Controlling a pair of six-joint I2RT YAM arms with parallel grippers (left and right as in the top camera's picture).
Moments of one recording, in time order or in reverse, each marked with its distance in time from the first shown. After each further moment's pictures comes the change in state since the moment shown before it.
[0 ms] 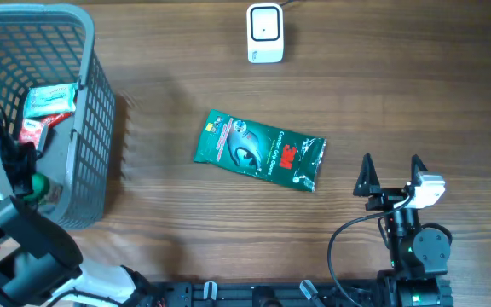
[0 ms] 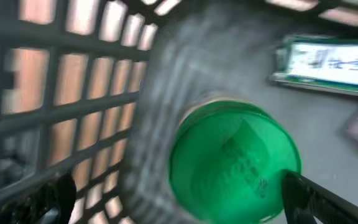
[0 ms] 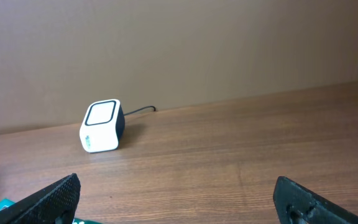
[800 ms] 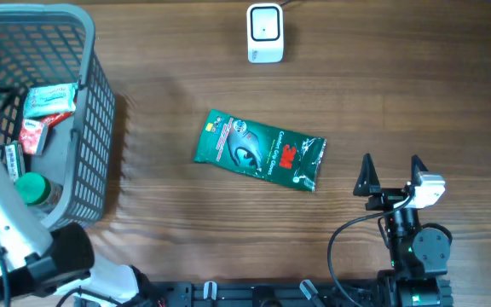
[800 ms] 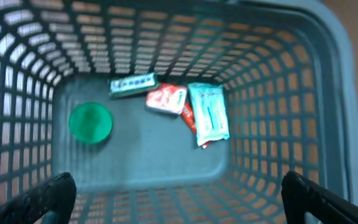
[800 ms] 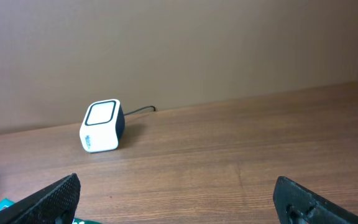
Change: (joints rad) left arm -0.253 -0.005 0.878 -0.354 -0.084 0.052; right arm 0.000 0.000 0.000 0.000 0.000 0.000
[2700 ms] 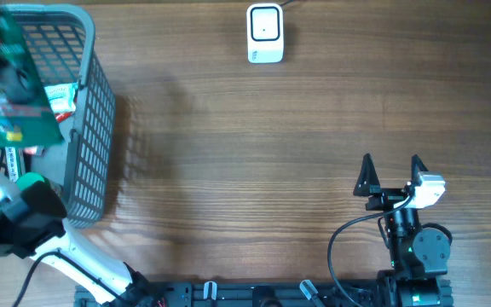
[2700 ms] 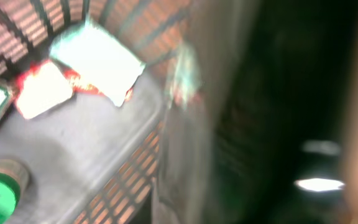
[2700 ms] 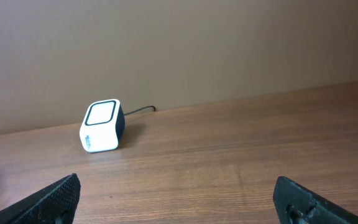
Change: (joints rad) left arm 0.205 0.307 0.331 -0.005 0.759 0.807; right arm 0.000 0.000 0.000 0.000 0.000 0.000
